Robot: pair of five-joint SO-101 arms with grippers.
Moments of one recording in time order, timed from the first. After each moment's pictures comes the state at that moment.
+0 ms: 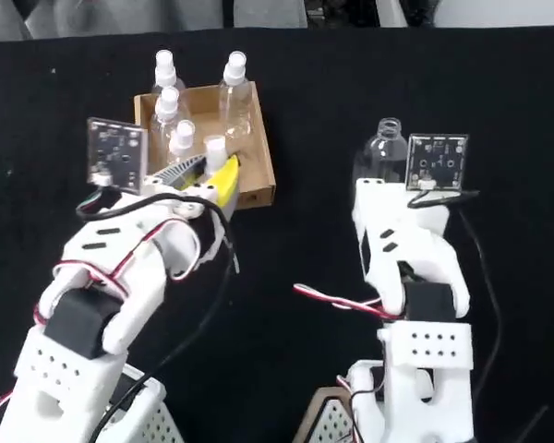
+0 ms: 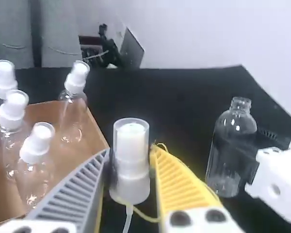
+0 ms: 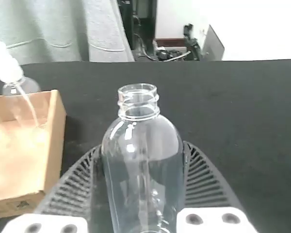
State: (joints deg) left arm 20.1 -63.1 38.3 49.0 15.3; right arm 1.4 -61.1 61.5 31.9 3.4
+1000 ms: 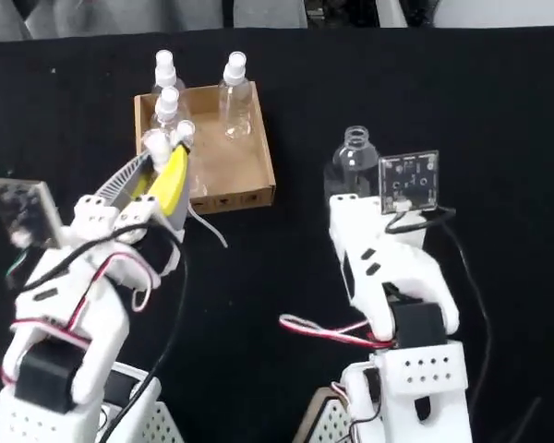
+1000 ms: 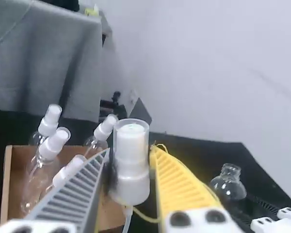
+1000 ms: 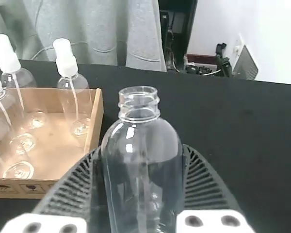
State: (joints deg) left arm 11.9 -80.8 46.2 44.8 20.2; right arm -6.3 -70.1 64.0 36.4 3.4
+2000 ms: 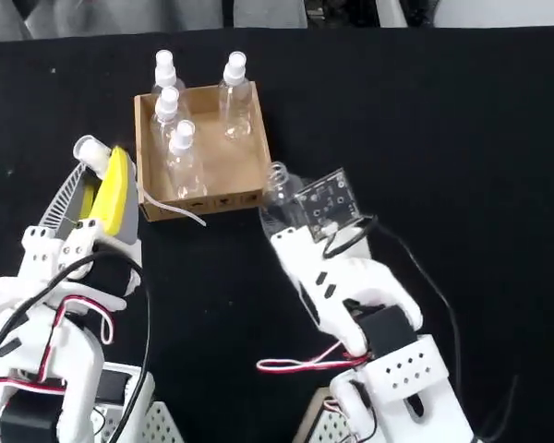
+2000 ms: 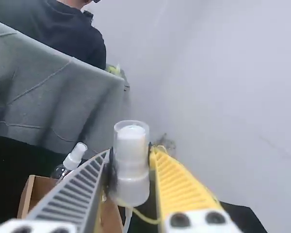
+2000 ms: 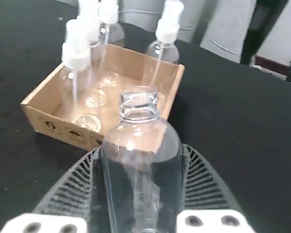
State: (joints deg) left arm 2.3 -93.0 48.1 44.6 25.3; right arm -23.7 -70.1 69.3 36.4 9.0
